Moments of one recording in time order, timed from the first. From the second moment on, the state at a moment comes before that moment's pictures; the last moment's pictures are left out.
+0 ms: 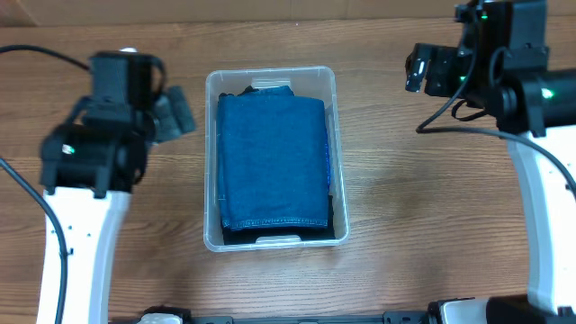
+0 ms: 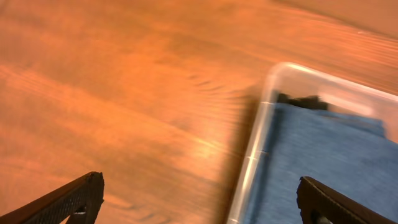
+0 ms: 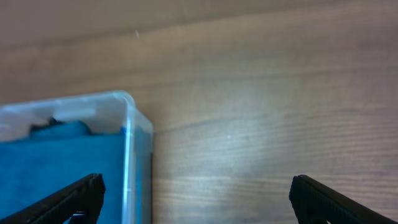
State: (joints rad) left arm -0.09 1.37 1.64 -1.20 -0.25 -0.41; right arm 0.10 1.57 1.84 -1.14 -0.05 0.19
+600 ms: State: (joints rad) left arm 0.15 0.34 0.93 -1.22 0.02 -0.18; right arm 0.10 0.56 0.87 -1.09 0.04 0.23
